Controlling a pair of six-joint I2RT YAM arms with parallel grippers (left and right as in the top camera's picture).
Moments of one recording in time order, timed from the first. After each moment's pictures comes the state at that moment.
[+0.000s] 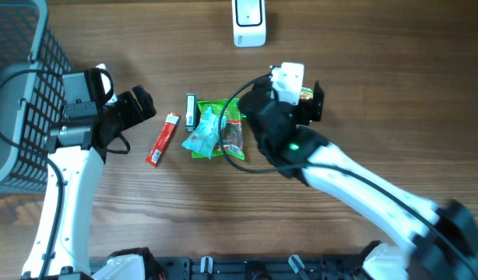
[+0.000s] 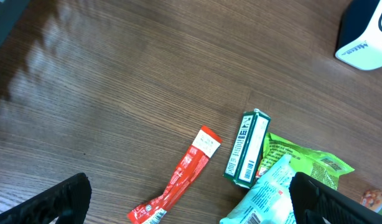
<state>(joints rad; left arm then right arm) 0.10 1.32 1.05 -0.67 0.10 -0.34 0.76 1.54 1.06 -0.20 0.94 0.39</state>
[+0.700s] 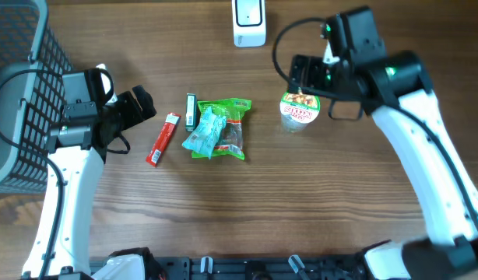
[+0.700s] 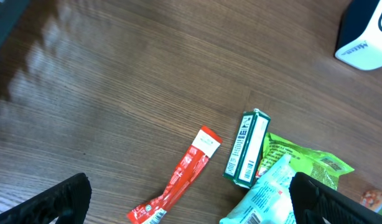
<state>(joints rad) 0.10 1.32 1.05 -0.67 0.10 -0.34 0.36 1.61 1.72 -1.16 -0.01 0.44</state>
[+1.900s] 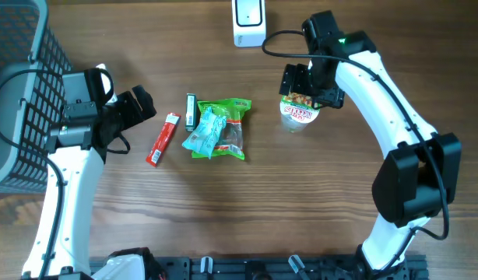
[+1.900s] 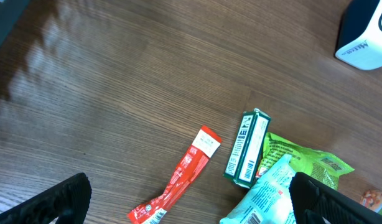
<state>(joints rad) 0.10 1.32 1.05 -0.67 0.10 -0.34 0.29 1.95 1.67 -1.10 -0.05 0.51</state>
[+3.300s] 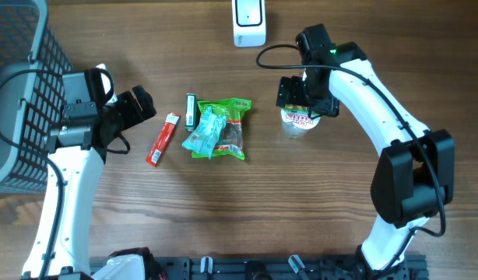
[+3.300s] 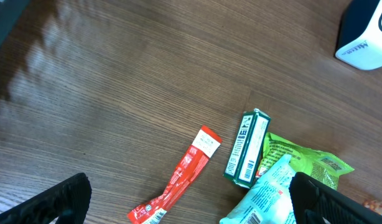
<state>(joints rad) 0.10 1.32 1.05 -0.67 0.10 -0.34 0.31 1.95 1.57 -1.05 -0.06 0.46</state>
